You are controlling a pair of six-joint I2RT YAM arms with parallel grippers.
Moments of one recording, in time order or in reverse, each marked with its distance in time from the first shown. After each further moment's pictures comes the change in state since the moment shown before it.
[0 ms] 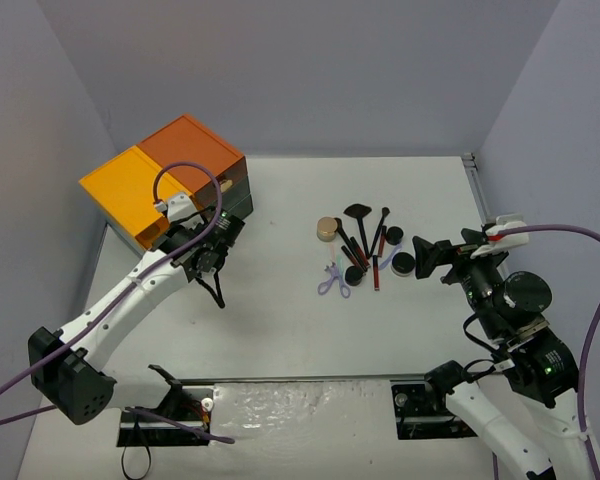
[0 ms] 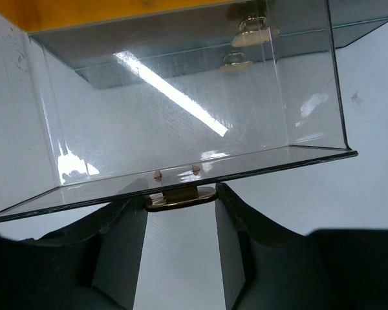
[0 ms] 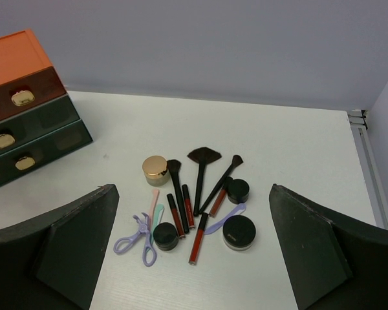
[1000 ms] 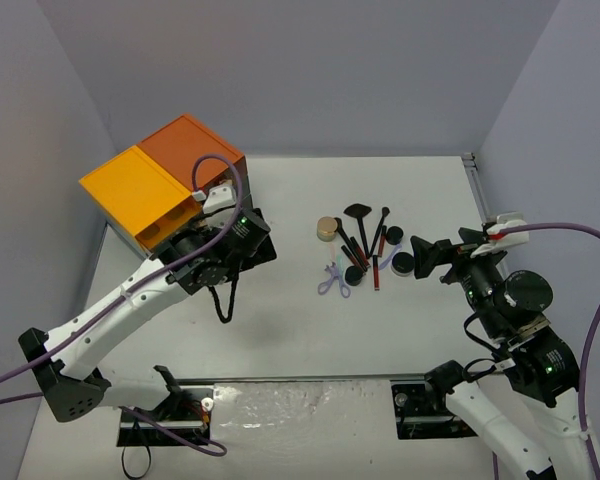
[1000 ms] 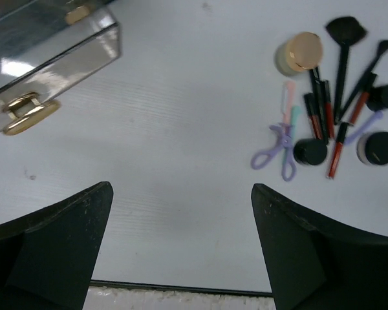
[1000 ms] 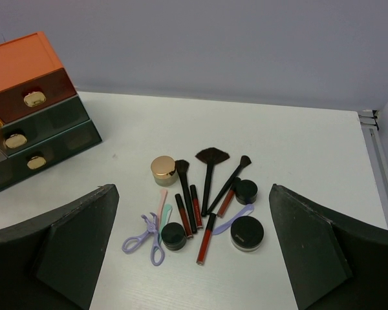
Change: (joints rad) left arm -0.294 0.015 0.238 0.011 0.162 0.144; right arm 0.000 0.011 0.017 -0.004 -0.024 0.020
